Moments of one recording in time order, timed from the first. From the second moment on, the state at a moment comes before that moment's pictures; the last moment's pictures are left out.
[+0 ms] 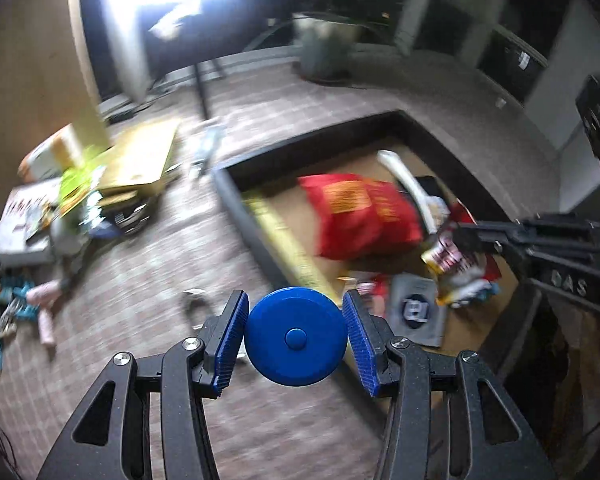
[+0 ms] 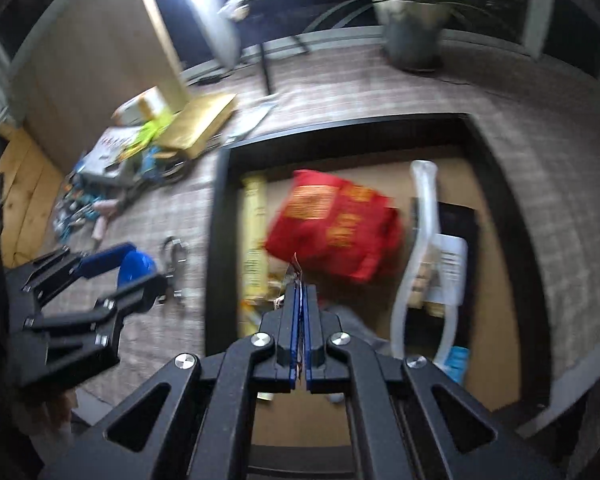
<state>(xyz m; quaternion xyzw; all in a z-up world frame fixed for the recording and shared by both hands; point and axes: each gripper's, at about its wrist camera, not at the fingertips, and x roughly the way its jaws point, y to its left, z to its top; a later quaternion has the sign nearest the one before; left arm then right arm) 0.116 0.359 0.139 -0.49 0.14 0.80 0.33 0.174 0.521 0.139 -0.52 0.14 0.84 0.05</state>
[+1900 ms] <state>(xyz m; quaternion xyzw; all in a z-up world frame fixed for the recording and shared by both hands) -0.039 0.123 0.053 -0.59 0.03 0.80 0.09 0.070 0.357 0.068 -0.59 0.11 0.80 -0.01</state>
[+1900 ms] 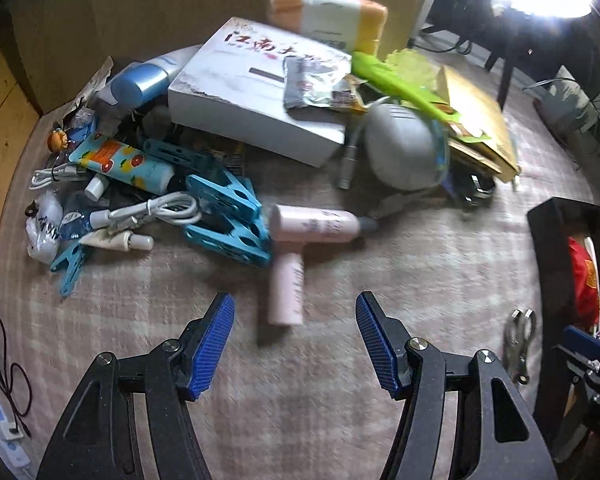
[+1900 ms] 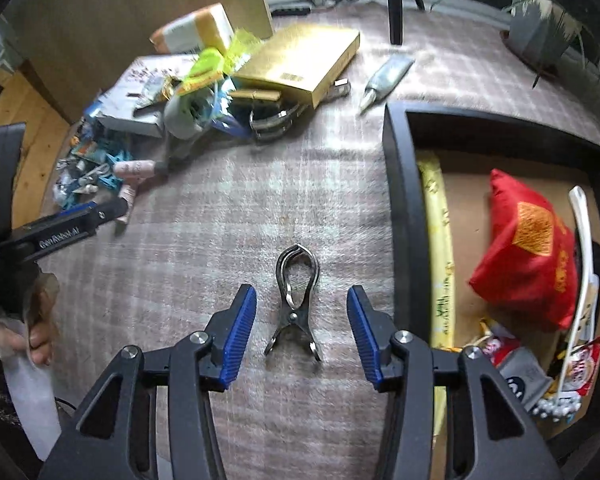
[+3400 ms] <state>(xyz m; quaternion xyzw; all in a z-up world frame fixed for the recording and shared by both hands) 0.068 0.168 0.092 -0.55 -0.02 0.82 0.12 0.089 0.393 0.092 -0.54 0.10 0.83 0.00</state>
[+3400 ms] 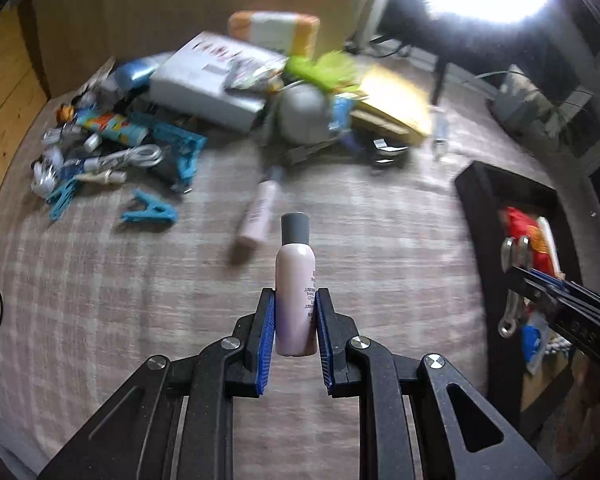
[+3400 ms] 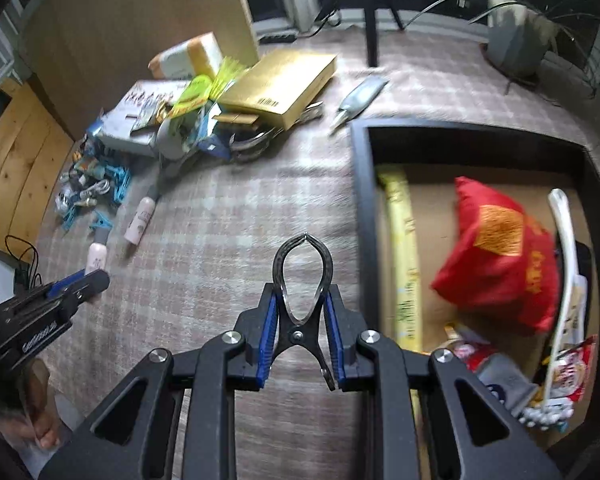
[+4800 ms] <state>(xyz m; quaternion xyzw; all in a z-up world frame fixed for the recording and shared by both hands) 0.062 0.269 0.142 -0.52 0.02 0.83 0.19 0.143 0.499 0.134 -0.49 0.14 0.85 0.09</state>
